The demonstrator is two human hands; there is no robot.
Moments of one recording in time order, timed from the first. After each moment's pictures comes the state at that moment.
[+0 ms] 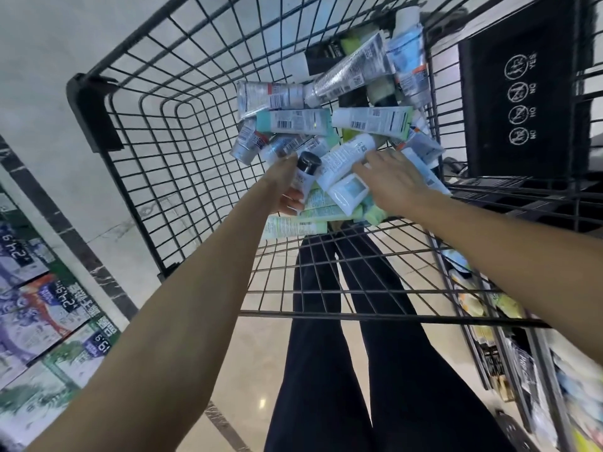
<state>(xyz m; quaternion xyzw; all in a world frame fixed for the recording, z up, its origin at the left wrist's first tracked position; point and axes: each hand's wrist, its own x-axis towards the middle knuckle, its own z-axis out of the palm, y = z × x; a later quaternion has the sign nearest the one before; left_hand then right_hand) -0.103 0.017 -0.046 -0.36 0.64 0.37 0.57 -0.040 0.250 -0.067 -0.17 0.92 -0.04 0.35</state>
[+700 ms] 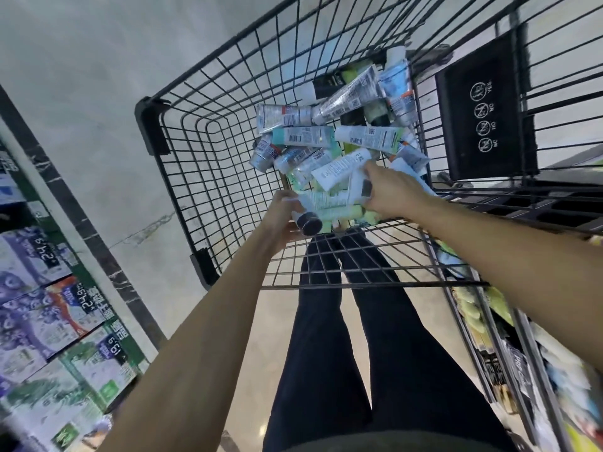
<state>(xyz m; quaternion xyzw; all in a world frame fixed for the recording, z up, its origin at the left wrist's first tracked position) -0.035 -0.002 0.042 -0.42 0.55 0.55 0.46 -0.034 0.248 0.004 -0.01 0.89 -0.20 0.40</state>
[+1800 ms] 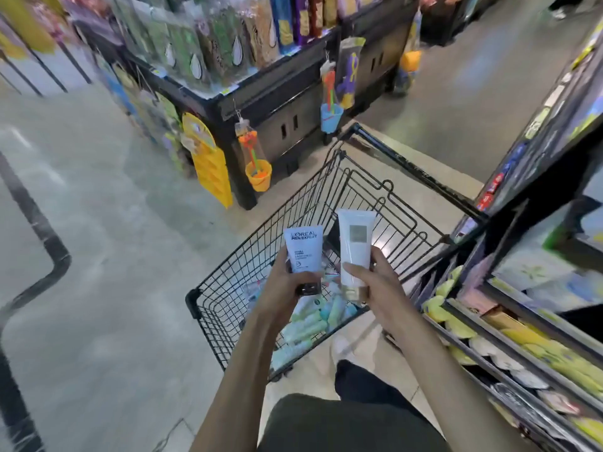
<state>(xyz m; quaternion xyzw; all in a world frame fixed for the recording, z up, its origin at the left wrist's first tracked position) 0.000 0.028 0.386 0.04 0.57 0.70 0.42 0.117 0.192 0.380 0.35 0.51 -0.78 -0.08</state>
